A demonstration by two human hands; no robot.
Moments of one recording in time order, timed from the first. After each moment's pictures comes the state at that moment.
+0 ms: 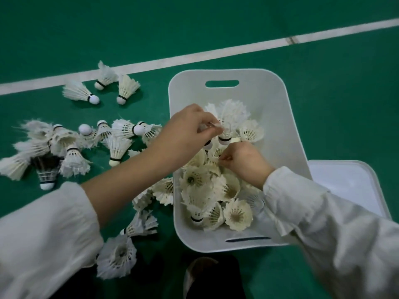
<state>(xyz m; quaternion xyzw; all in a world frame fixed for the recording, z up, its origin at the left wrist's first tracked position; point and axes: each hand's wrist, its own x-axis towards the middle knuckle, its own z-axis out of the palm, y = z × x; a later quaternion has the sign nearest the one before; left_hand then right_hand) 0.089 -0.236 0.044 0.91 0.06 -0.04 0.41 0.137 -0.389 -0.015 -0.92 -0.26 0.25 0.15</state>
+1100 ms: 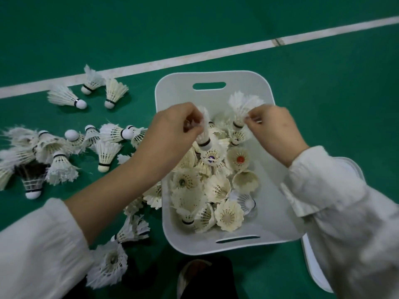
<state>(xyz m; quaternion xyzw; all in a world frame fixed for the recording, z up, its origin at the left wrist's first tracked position) 0.084 -0.242 0.050 0.90 0.10 0.03 0.43 0.177 -0.419 0.042 -0.97 -0.16 0.07 0.19</state>
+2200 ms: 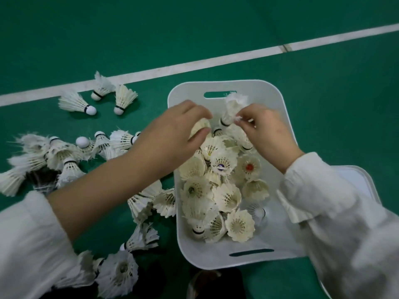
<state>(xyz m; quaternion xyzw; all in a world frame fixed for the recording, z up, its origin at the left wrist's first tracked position) 0.088 -0.206 0.062 0.96 -0.04 0.02 0.28 0.181 -0.382 0.037 -0.94 -0.24 0.06 0.23</state>
